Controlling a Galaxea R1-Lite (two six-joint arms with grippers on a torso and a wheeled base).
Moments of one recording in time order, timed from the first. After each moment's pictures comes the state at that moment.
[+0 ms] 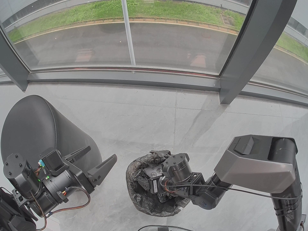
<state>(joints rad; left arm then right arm) -0.56 1.57 -0.06 -1.48 -0.04 -0.30 0.80 2.42 -0.99 -0.85 -0.06 0.40</state>
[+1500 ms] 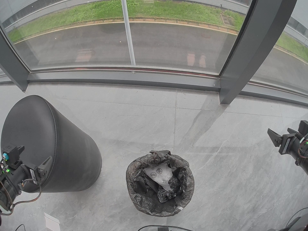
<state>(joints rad) -0.17 1.03 -0.27 -0.45 0.24 0.16 0.09 1.25 -0.26 -0.78 -0.15 0.08</state>
